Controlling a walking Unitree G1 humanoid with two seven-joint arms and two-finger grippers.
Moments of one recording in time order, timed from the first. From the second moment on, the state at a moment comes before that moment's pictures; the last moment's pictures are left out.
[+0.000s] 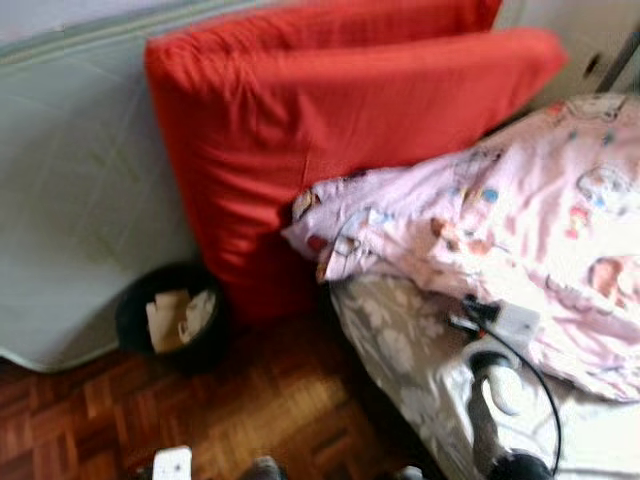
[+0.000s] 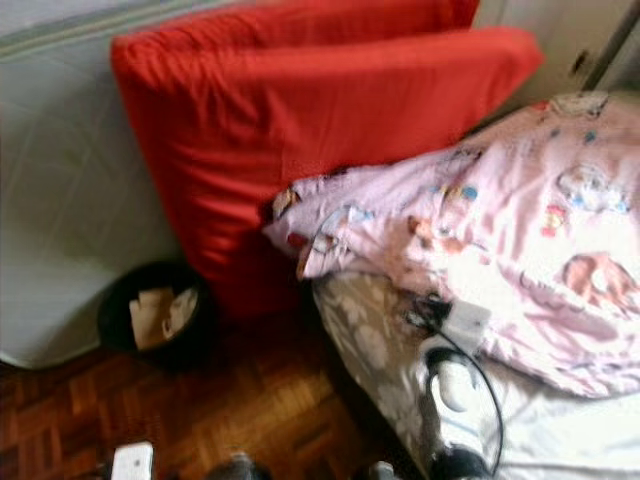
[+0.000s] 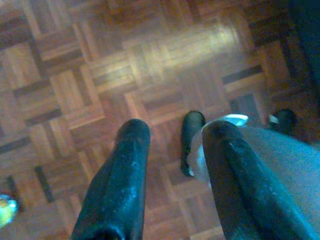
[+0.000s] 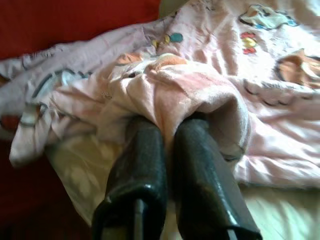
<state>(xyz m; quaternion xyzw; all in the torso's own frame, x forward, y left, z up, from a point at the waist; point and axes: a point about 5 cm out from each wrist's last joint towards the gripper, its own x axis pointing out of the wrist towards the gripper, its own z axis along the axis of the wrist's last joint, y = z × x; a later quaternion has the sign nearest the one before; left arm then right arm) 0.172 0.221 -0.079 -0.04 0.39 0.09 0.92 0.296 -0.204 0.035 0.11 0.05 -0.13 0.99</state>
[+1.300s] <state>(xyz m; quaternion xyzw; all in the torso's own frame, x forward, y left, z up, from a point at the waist) 0.162 0.215 -0.084 -0.03 0.41 0.08 0.91 0.294 -0.155 0.030 0.02 0.08 0.09 0.99</state>
